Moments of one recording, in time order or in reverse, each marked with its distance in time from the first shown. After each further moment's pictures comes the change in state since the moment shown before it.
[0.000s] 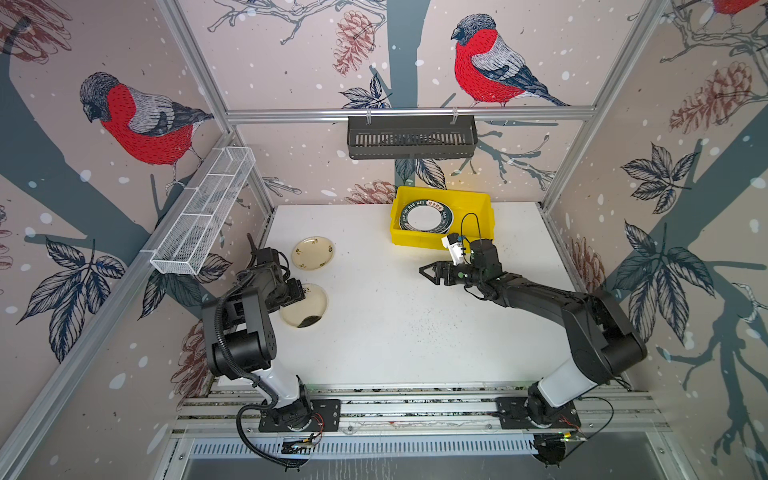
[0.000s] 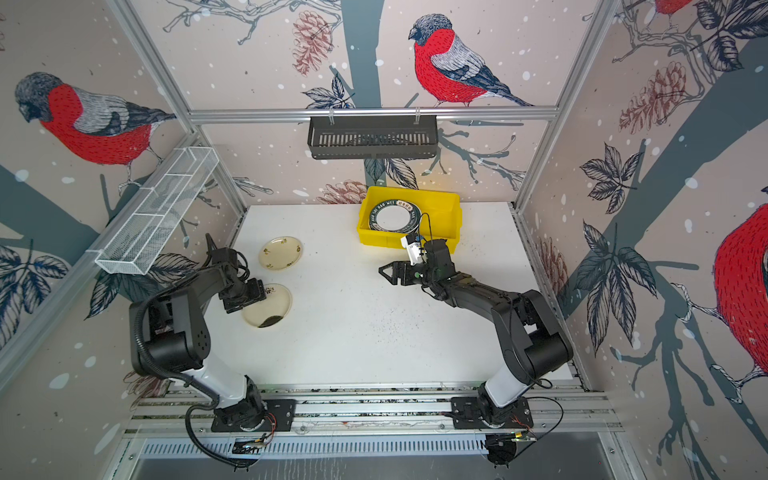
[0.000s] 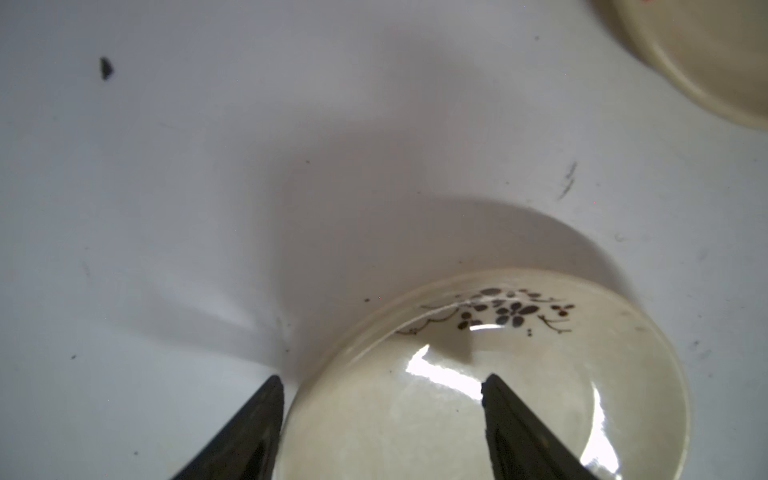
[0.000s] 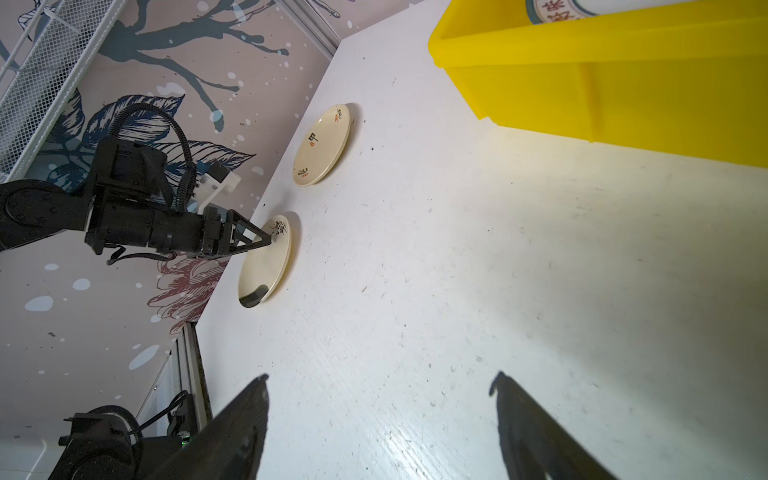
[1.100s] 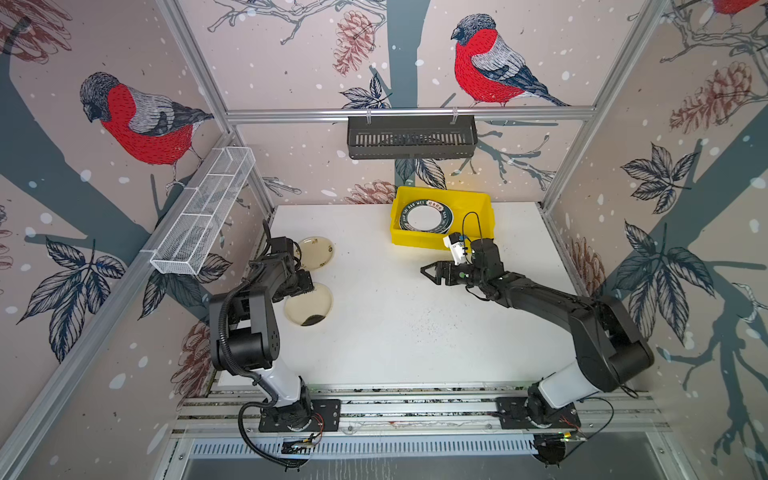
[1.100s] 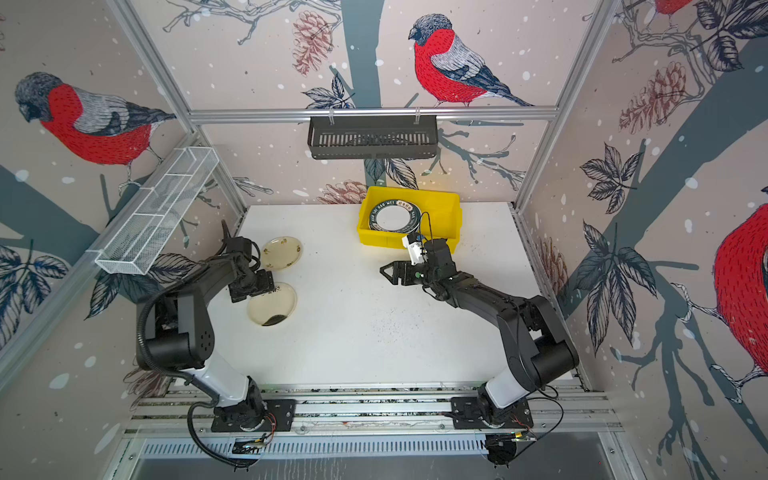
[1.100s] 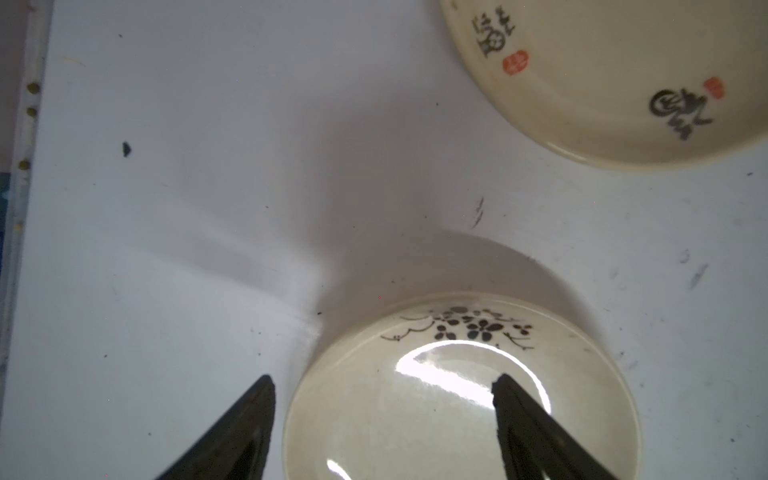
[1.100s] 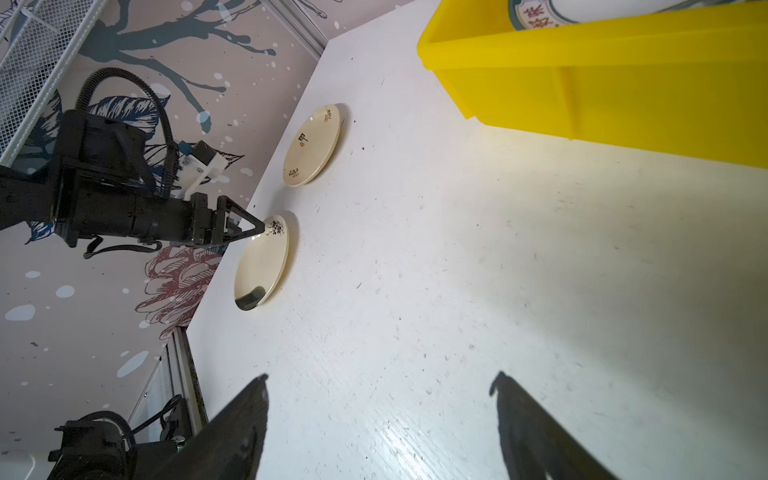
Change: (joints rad) left arm -0.085 0.032 0.074 -0.038 -0.117 -0.064; right arm 0.002 -0.054 0.010 -0.080 0.048 -0.007
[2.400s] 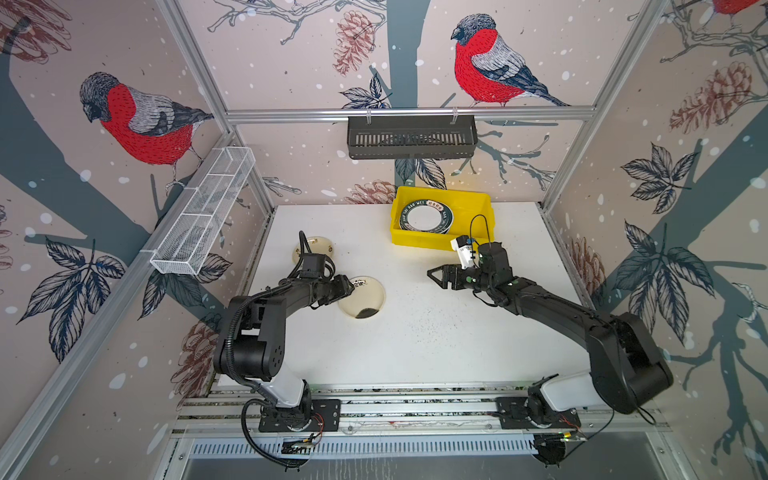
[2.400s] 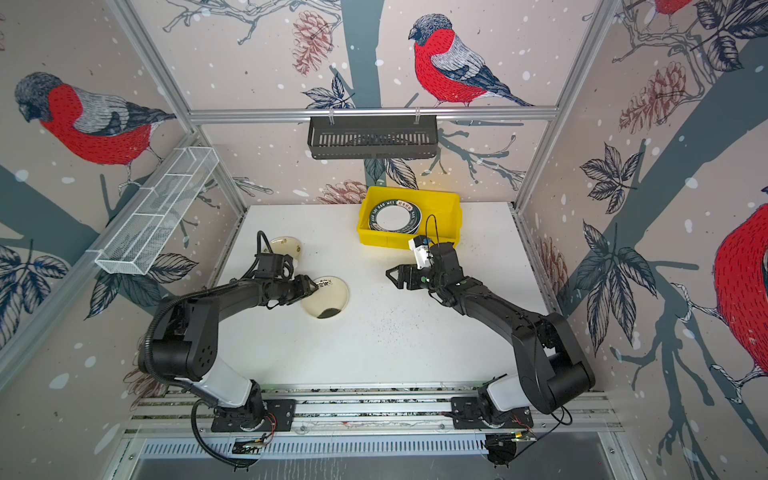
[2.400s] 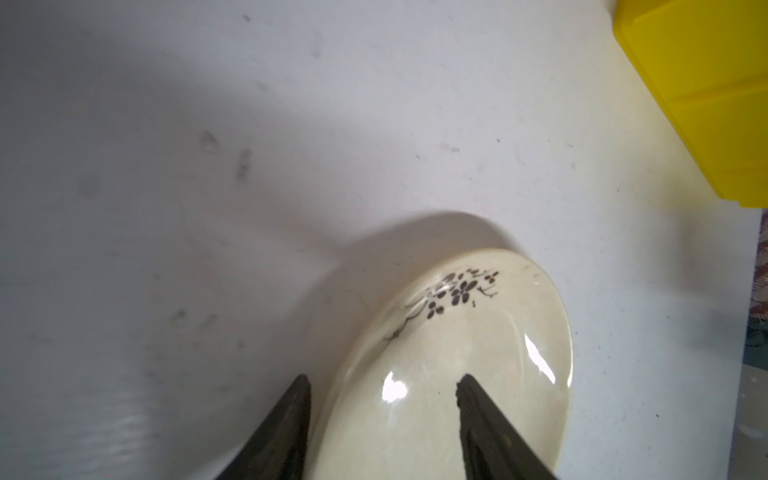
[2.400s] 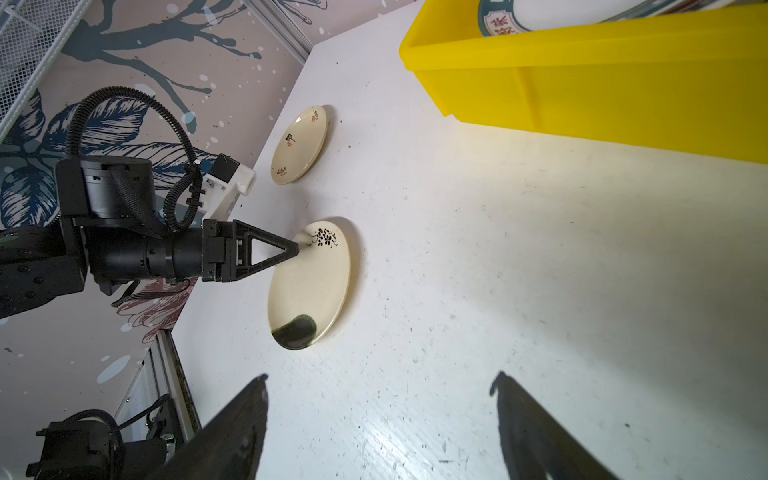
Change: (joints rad) left arm -0.282 -0.079 -0.319 0.502 0.468 -0.242; right arm -0.001 -0.114 -0.065 -0.076 0.058 -0.014
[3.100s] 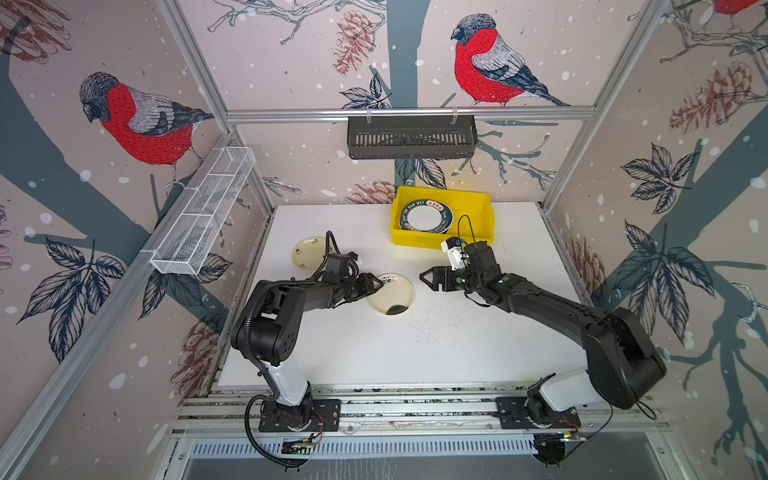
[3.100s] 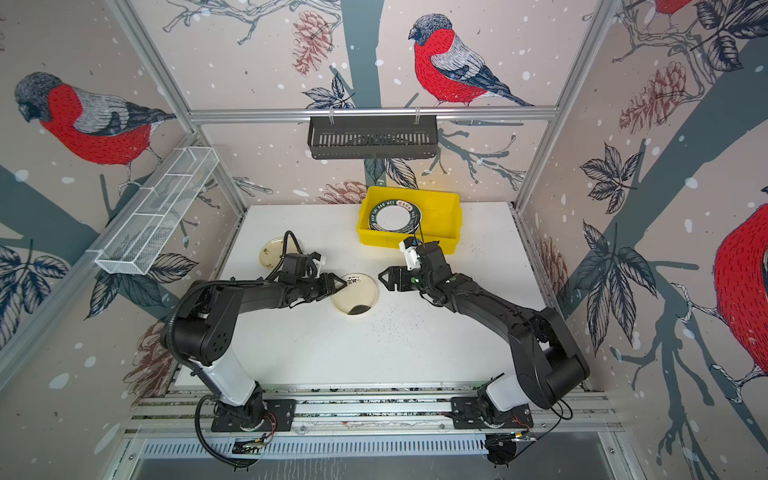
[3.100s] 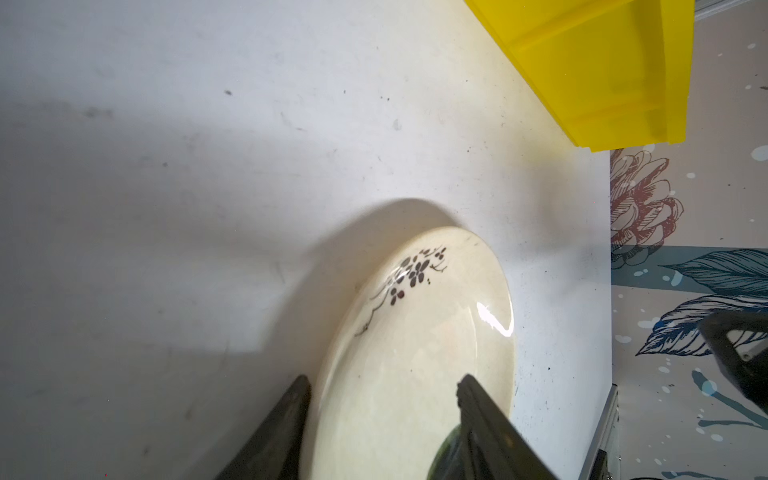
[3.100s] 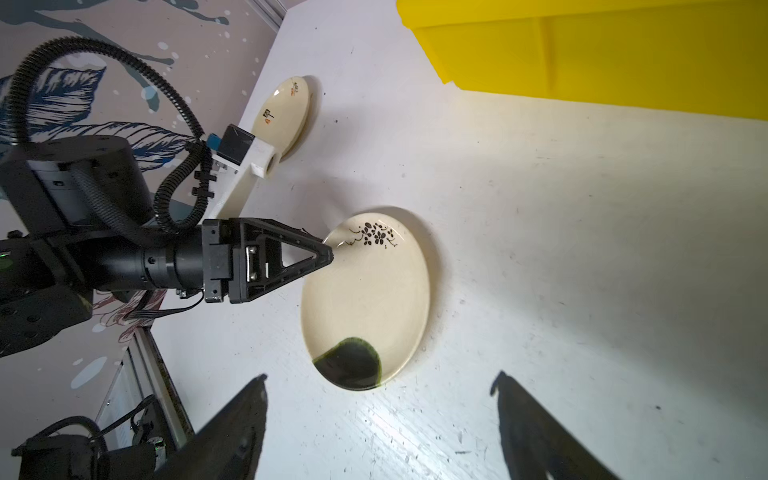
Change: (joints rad) left arm -0.158 0.151 0.026 0.312 0.161 -0.131; right arm 0.112 0.057 0.096 -0.119 0.129 0.048
